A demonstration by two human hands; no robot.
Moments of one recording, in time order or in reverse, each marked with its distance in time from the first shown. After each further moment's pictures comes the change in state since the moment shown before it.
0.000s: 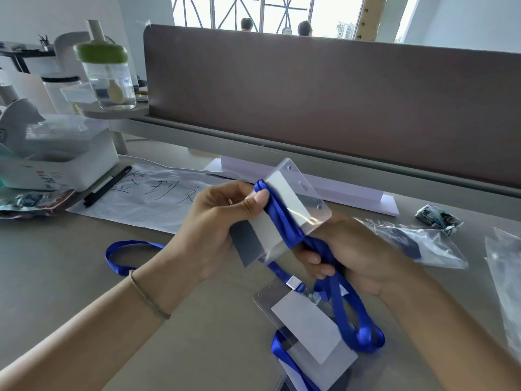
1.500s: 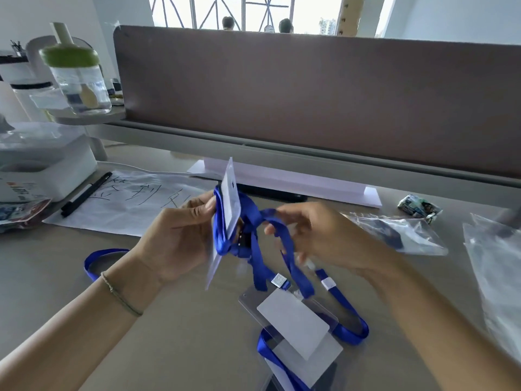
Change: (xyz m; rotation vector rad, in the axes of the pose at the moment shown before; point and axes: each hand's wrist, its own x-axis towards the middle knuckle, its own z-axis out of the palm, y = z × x) left_hand 0.015 -0.009 -0.038 -0.308 -0.504 -0.152; right_hand 0.016 0.020 -0.032 -0.337 0.086 -0.008
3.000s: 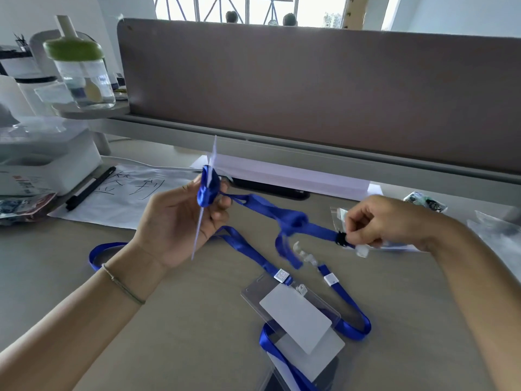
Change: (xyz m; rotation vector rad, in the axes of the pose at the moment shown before) left_hand 0.001 0.007 0.002 -0.080 0.312 0.080; right_hand -0.023 0.020 -0.078 -0.331 -0.028 0.221
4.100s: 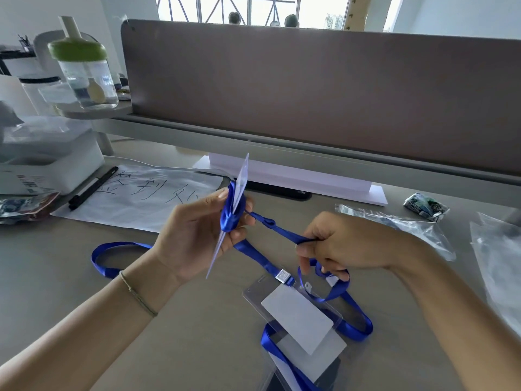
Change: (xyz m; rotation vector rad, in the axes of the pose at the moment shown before) left_hand -0.007 -0.015 0.018 0.090 -0.028 -0.076; right_hand 0.000 -0.047 0.049 -0.076 -0.161 -0.158
